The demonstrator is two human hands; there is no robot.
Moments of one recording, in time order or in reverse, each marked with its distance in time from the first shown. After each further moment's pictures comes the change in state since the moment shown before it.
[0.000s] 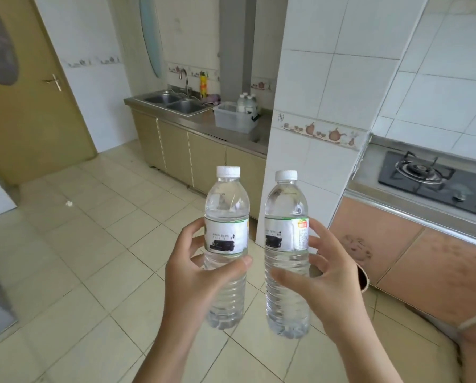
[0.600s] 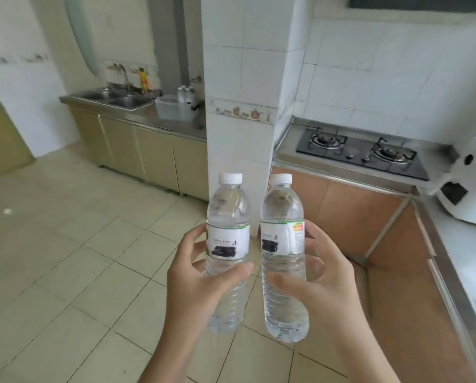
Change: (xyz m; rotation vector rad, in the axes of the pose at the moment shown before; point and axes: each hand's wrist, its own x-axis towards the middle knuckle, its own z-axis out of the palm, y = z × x) left_hand -0.257 0.033 0.043 -0.026 -0.200 -0.007; right_hand -0.253 -0.029 -0.151 -0.082 0.126 -0.009
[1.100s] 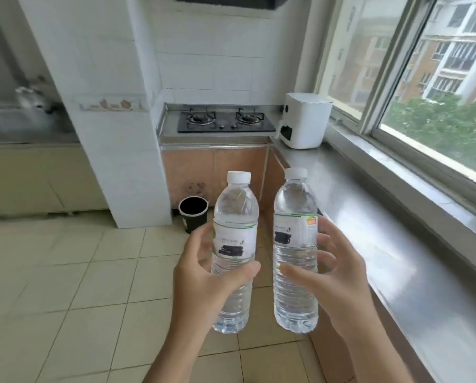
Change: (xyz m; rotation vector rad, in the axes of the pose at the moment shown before) left_hand -0.199 0.029 -0.009 -0.048 -0.573 0.044; right_hand -0.282 -0.044 -0.058 -0.113 0.580 0.105
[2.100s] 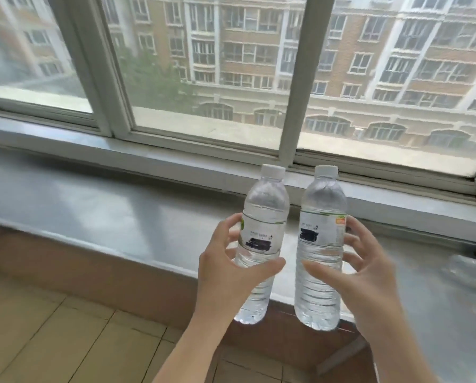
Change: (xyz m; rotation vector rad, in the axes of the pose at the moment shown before) left_hand -0.473 0.079 0.283 -0.097 -1.293 0.142; right_hand -0.535 -0.048 -0.347 -0.289 1.231 0.285
